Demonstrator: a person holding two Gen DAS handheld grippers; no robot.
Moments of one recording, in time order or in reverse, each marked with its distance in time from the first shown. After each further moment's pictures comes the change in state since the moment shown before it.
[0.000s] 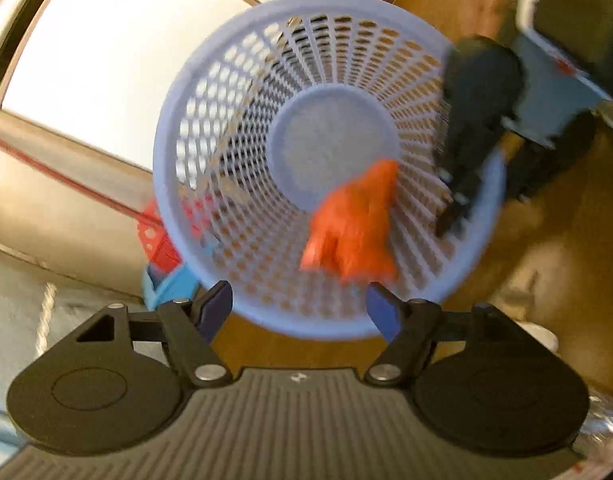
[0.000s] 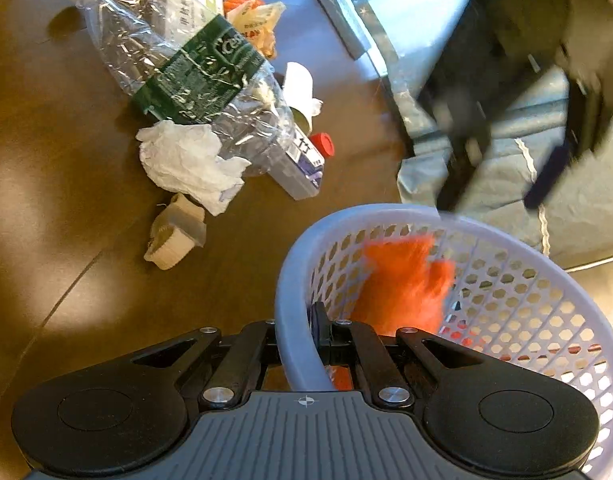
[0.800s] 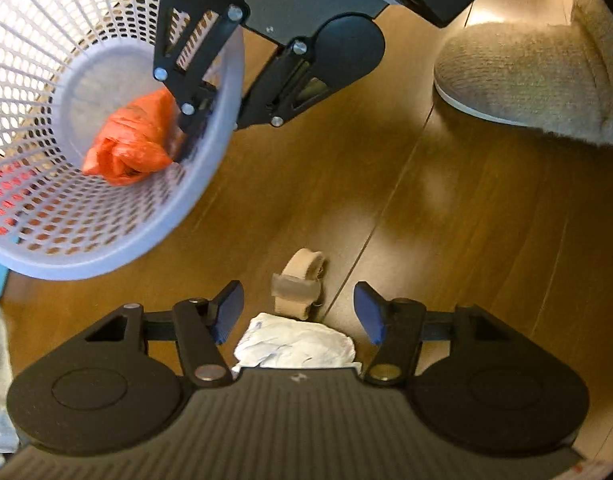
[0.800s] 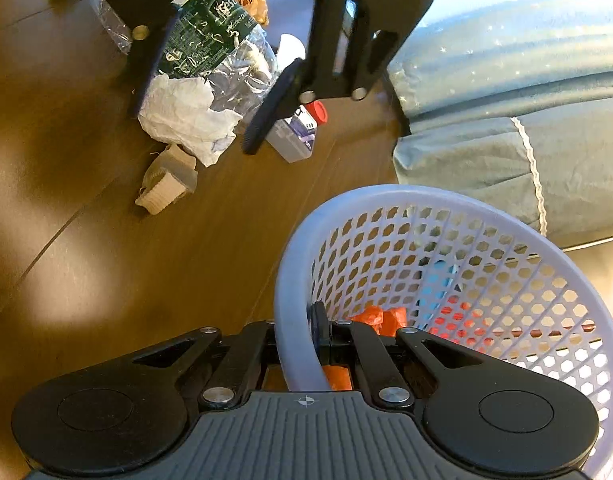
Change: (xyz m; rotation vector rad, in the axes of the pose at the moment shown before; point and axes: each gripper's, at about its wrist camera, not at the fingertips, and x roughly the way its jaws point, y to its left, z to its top) left arm 0.031 -0.089 -0.028 -0.044 0.004 -0.519; right arm 0.009 -0.004 -0.025 0.006 0.047 -0.005
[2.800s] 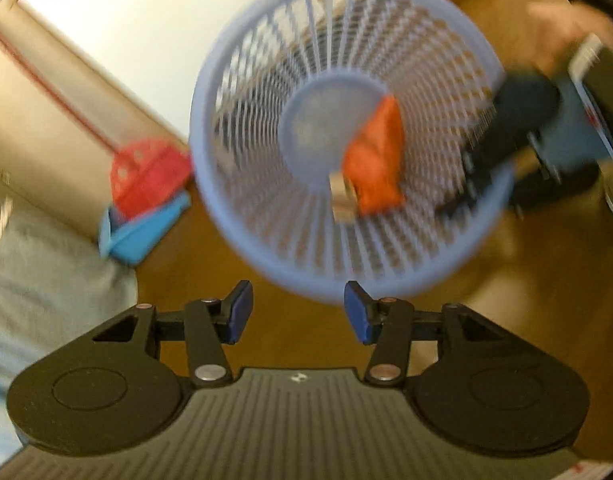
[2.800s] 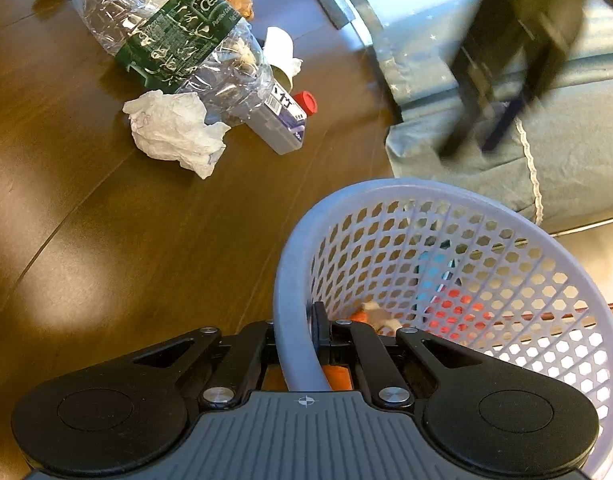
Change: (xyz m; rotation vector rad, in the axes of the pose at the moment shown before) left arm -0.084 0.095 0.014 -0.272 0.004 0.388; right arm 0.009 -0.004 0.004 0.046 0.031 -0.020
